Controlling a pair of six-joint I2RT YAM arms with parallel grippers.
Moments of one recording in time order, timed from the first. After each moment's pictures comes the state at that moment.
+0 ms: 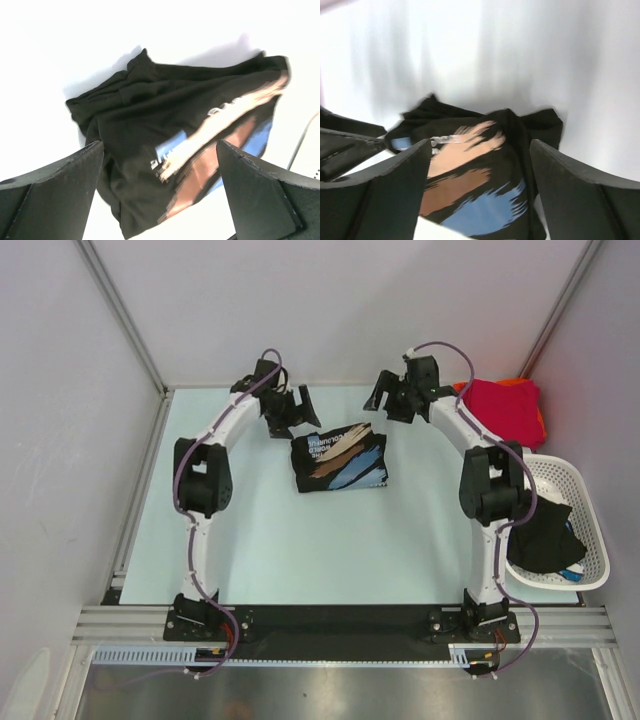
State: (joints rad) left arm -0.27 2.30 2.05 -0.74 0.36 -0.51; right arm 0.24 2.16 1.85 -0.40 -0.27 0.53
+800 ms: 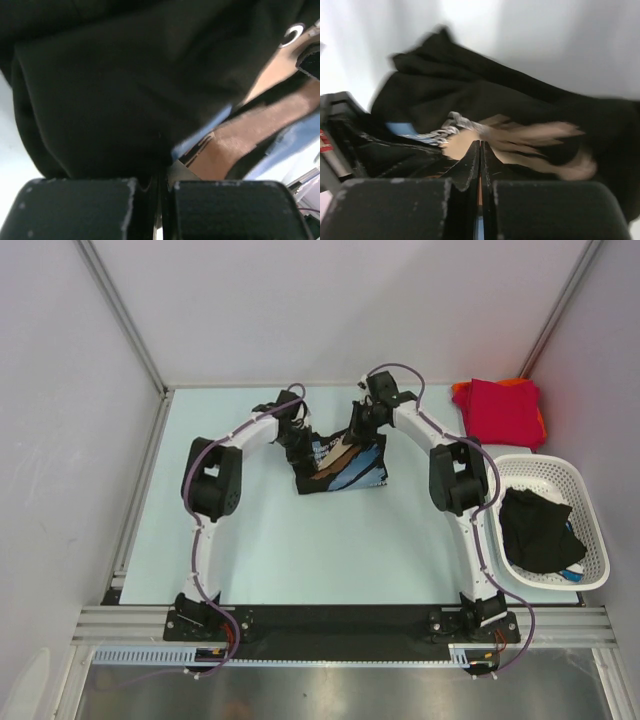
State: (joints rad) left arm -0.36 2.25 1.80 -0.72 0.38 -0.47; right arm 0.37 2.38 2.08 -0.60 -0.42 0.48
